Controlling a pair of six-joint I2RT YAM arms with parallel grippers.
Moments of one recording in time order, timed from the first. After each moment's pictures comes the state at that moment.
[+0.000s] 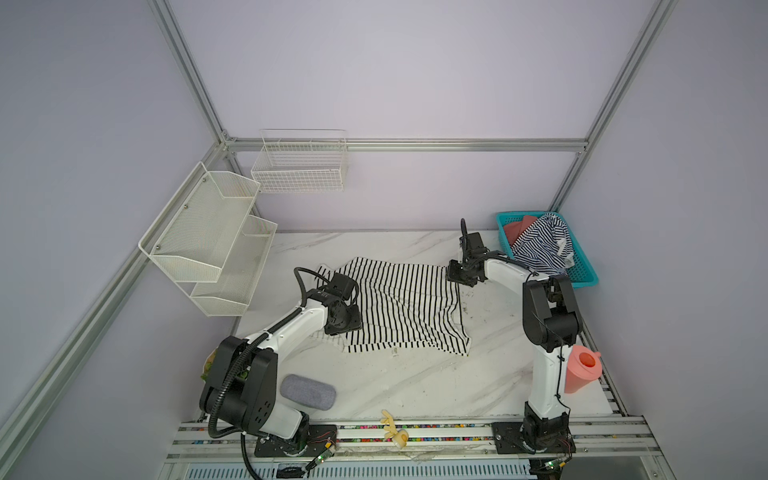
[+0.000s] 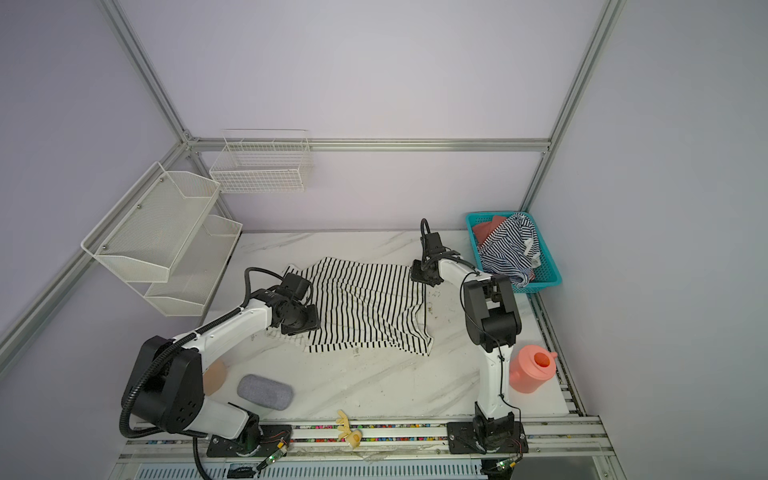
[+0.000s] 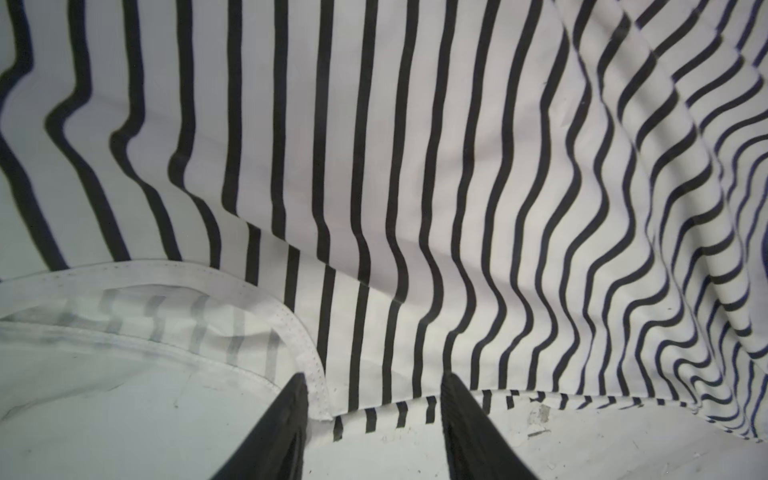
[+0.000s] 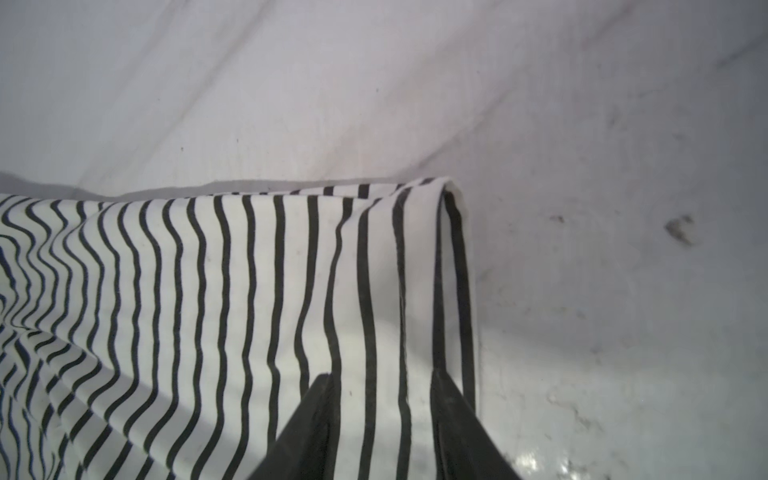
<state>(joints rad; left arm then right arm) -0.35 1.50 0.96 -0.70 0.01 -0.57 0.28 2.11 1.55 -0.47 -0.14 0.43</state>
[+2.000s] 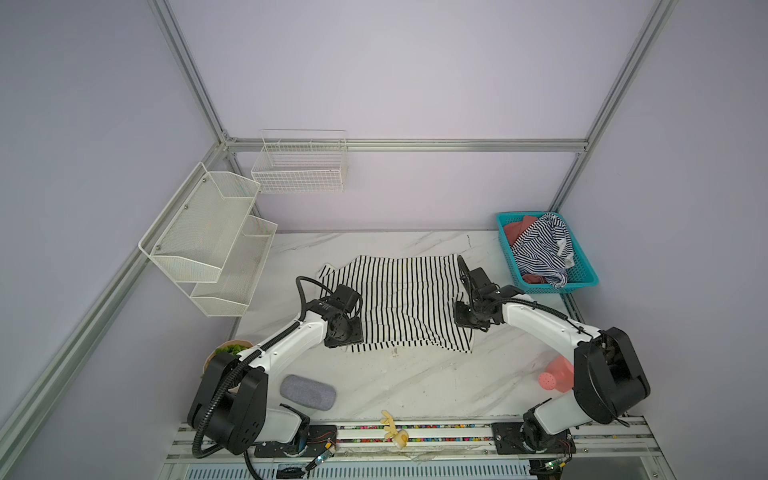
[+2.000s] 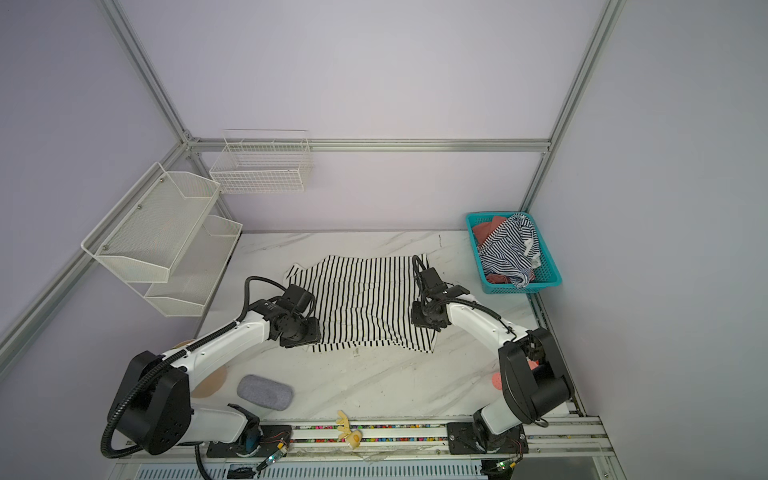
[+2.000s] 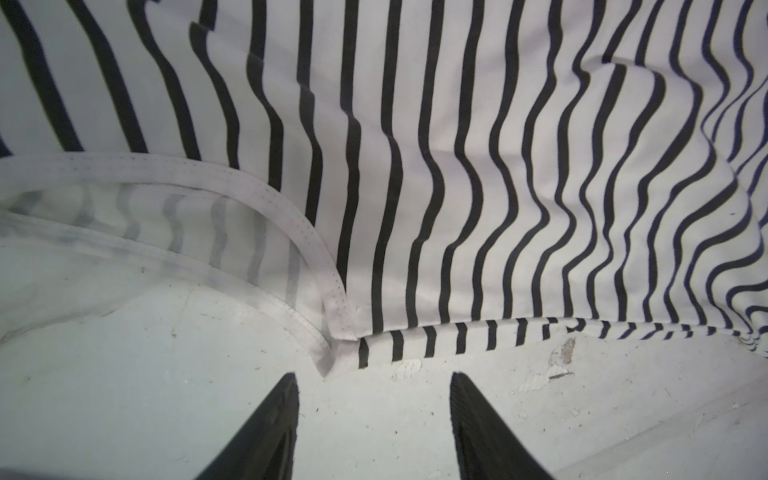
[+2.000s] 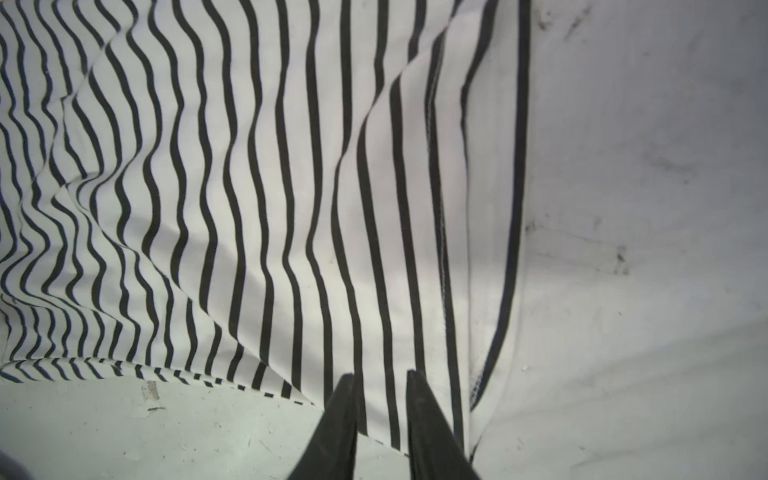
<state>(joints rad) -0.43 1.40 0.88 -0.75 -0.01 -0.59 0.47 1.49 0.99 -0.66 -0.04 0.56</state>
